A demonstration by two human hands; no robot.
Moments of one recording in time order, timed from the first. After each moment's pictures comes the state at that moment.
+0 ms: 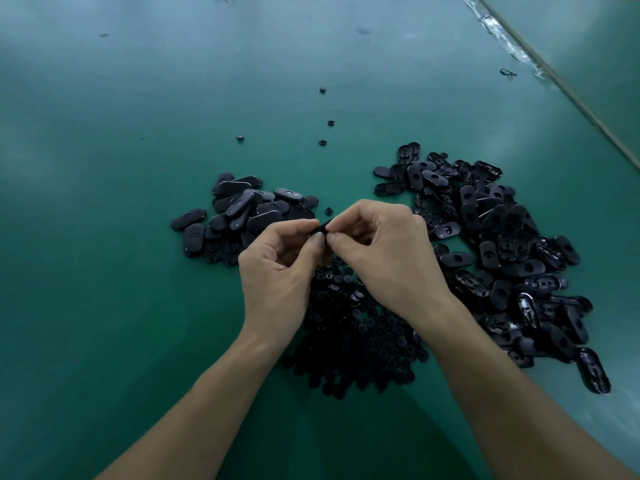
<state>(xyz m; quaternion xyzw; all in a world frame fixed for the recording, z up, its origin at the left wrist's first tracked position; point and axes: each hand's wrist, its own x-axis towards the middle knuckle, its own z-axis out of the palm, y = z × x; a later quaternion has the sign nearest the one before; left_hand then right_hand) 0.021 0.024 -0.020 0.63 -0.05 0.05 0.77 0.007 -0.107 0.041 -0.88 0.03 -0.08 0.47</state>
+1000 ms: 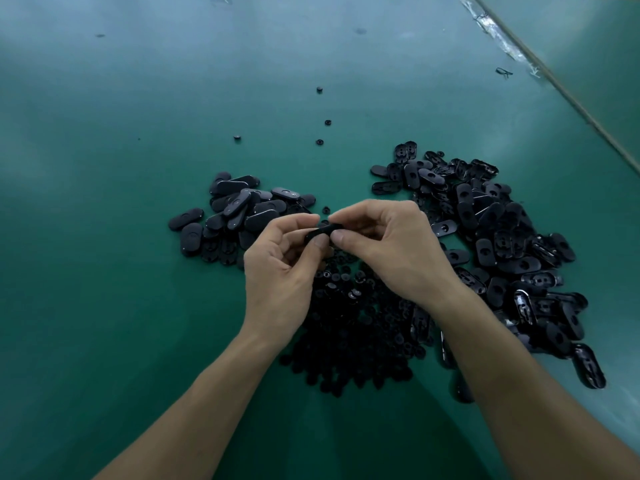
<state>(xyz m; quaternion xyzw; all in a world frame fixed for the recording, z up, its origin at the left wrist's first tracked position) 0.022 0.021 -0.020 0.63 -0.06 0.03 0.77 0.013 -0.127 0.038 -0.86 0.02 -0.02 0.52</state>
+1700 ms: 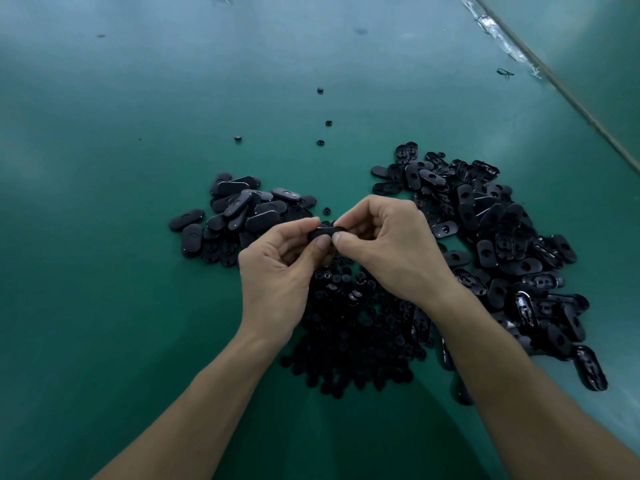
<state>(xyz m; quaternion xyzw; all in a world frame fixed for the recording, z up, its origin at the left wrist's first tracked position) 0.023 0.022 -0.019 0.60 -0.03 0.01 0.80 0.015 -0.125 0.038 -0.87 0.03 -0.04 0.49</state>
